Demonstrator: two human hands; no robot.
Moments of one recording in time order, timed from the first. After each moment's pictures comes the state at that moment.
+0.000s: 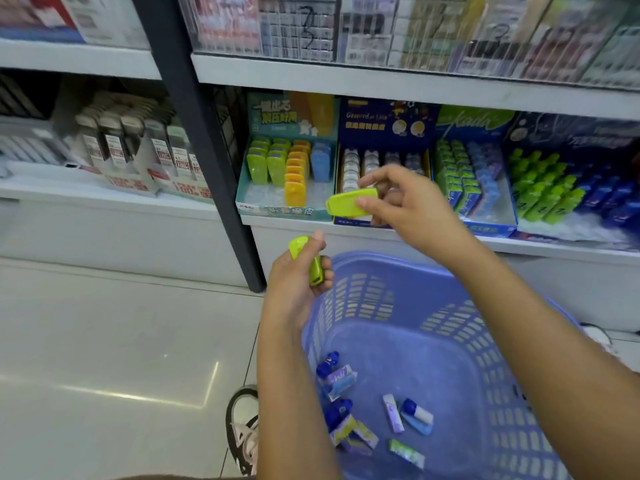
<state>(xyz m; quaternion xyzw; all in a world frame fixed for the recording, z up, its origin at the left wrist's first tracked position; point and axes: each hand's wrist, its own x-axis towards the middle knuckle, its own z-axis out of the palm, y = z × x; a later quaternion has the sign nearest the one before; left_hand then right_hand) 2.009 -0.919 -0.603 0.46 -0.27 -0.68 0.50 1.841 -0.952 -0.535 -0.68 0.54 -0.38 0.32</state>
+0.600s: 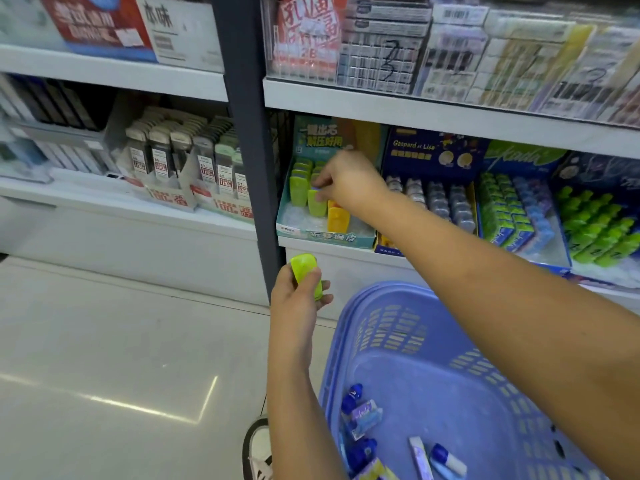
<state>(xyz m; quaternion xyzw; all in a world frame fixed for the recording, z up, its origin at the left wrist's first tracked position) 2.052 -0.929 -0.618 0.52 -0.27 -0.56 0.58 1.960 -1.087 -0.532 -0.79 0.59 -0.11 0.11</state>
